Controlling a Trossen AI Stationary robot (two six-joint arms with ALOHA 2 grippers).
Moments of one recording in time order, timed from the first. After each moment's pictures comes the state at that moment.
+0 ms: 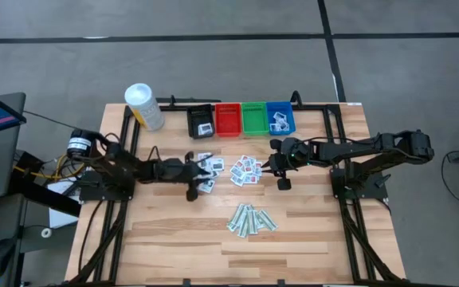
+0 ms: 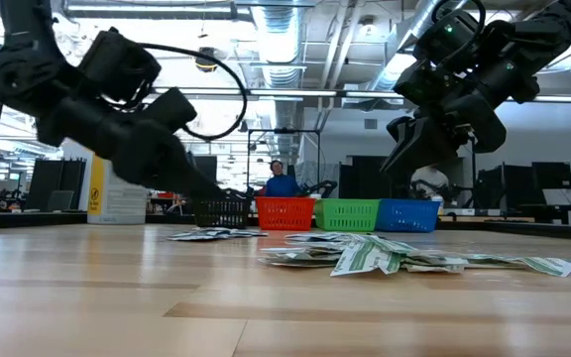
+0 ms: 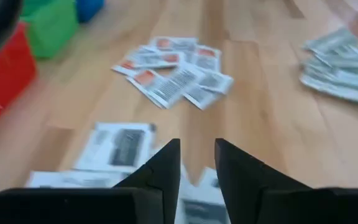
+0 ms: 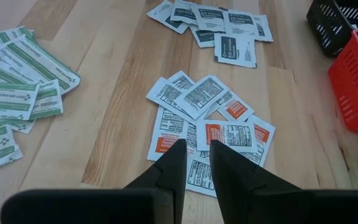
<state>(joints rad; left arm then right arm) -0.02 1.62 0.28 0.90 -0.12 0.02 -0.15 1.28 0.50 0.09 -0.13 -0.31</state>
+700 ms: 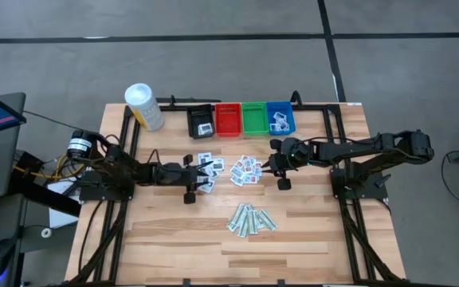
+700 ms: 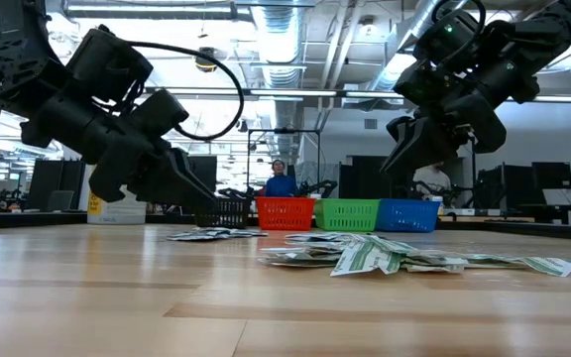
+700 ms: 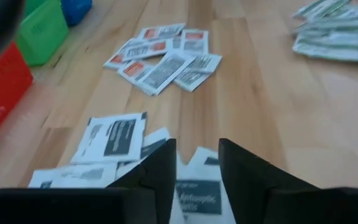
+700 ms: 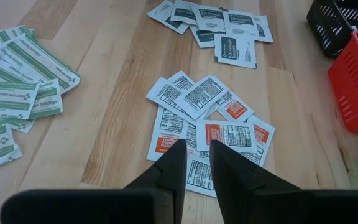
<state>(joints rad) -0.07 1.62 0.27 0.88 -0.20 0.13 -0.15 1.28 0.50 0.09 -0.13 -0.31</state>
